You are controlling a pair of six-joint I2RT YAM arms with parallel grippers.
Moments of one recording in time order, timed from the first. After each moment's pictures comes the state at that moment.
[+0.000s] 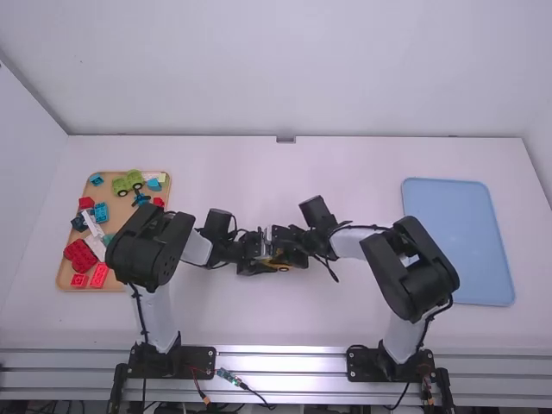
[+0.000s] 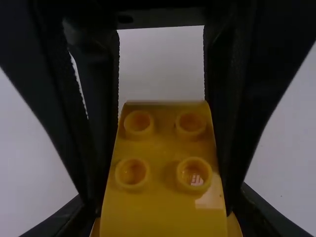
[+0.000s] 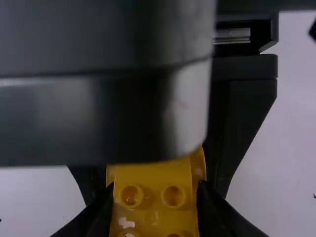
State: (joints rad) left arm -0.24 1.99 0.60 0.41 1.00 0.99; right arm 0.53 1.88 0.82 -0.01 -0.74 -0.88
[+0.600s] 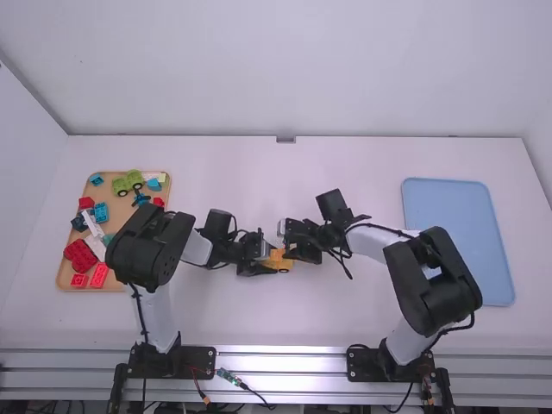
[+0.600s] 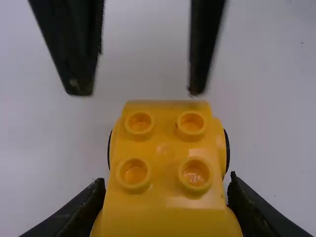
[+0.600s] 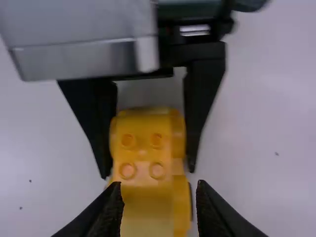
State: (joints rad) left arm -0.24 1.99 0.60 0.39 1.01 1.01; right arm 0.41 1.76 0.82 -0.20 -0.75 -0.97
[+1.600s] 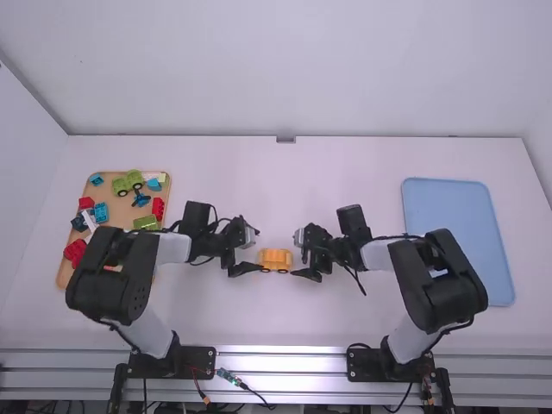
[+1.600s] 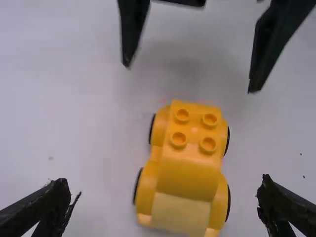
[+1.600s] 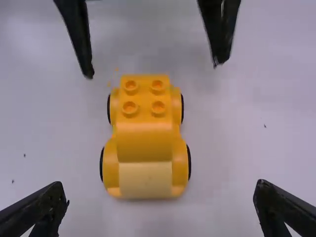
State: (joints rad) left arm -0.10 1.71 0.60 0.06 0.99 1.02; right arm 0.33 1.76 0.59 0.18 -0.90 -0.95
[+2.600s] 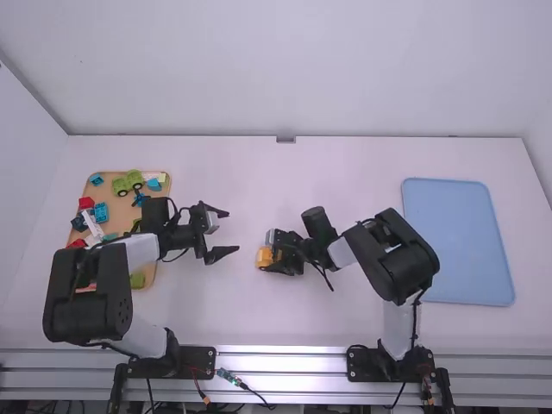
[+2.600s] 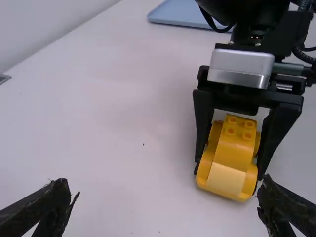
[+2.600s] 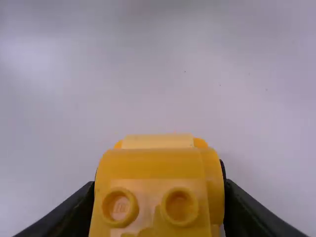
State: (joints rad) left arm 0.17 1.61 0.60 0.01 1.16 1.04; right arm 0.53 2.02 0.71 0.41 -0.83 -0.69
